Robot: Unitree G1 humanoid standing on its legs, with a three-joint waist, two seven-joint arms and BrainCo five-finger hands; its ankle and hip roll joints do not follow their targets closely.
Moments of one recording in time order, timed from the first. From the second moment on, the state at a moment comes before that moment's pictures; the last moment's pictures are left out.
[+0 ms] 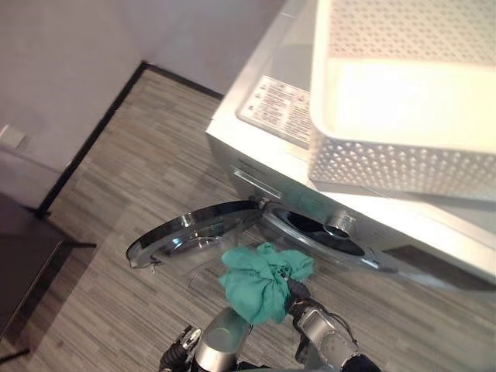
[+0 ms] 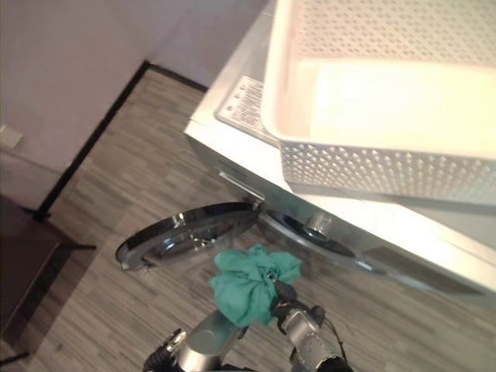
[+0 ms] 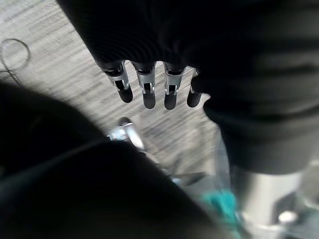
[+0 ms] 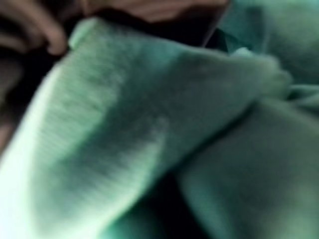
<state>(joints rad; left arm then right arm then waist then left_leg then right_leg) 0.28 0.23 -0.26 0.76 -0.84 -0.06 -0.17 -0.05 -0.13 0.47 0.66 1.16 -0.08 0.13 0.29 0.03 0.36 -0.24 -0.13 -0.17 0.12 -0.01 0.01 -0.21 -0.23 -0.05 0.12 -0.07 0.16</state>
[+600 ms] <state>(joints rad) 0.25 0.24 -0.30 0.77 -0.81 -0.09 -0.13 -0.31 -0.10 0.32 0.86 1.25 -0.20 0.04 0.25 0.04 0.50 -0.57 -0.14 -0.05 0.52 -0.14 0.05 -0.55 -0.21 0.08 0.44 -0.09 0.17</state>
